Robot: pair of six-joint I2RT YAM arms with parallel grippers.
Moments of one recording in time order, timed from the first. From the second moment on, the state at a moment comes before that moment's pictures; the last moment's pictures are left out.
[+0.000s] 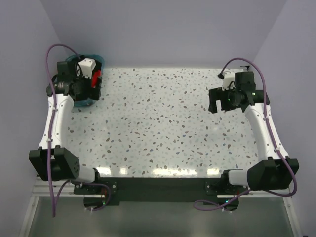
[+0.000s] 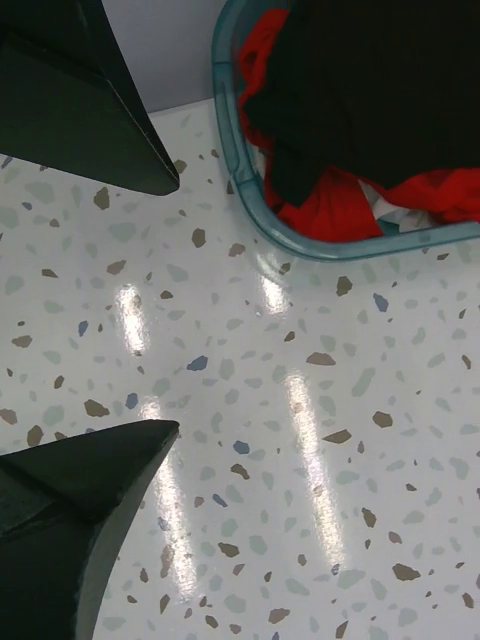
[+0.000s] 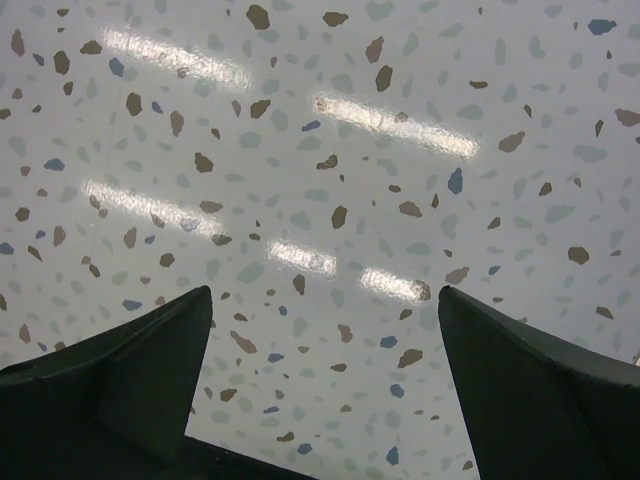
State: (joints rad) left arm 0.11 1.42 1.45 -0.81 0.15 0.25; right arm 0.03 1.32 1.35 -0.95 -0.19 -0.15
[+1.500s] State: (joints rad) left arm 0.38 2.21 2.14 -0.80 0.21 0.66; right arm 0.03 1.61 1.40 -0.98 -0.25 -0.21
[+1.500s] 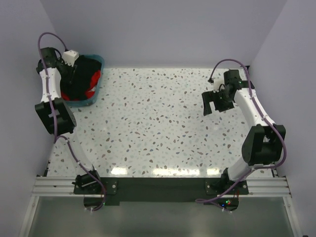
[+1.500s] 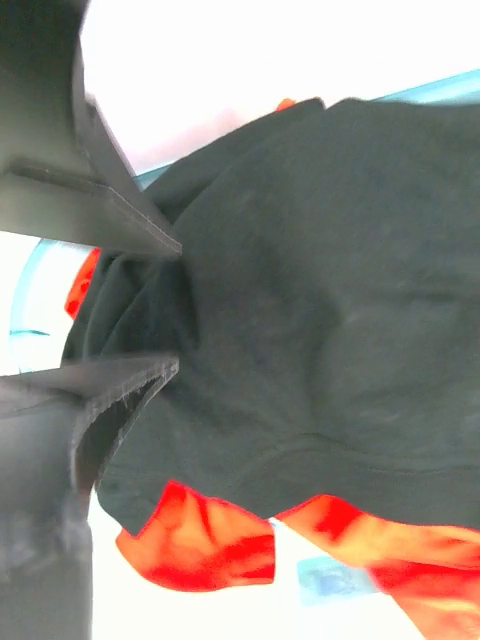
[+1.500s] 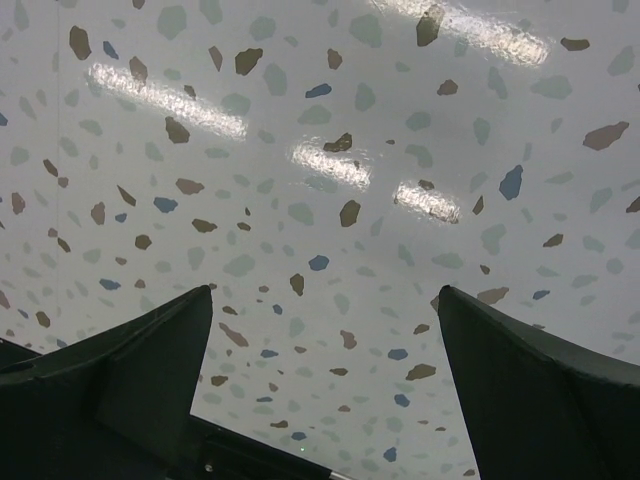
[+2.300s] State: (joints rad) left arm 0.38 2.25 2.10 -0.77 0.25 0.55; right arm 0.03 1.63 1.42 -1.01 -0.24 -0.25
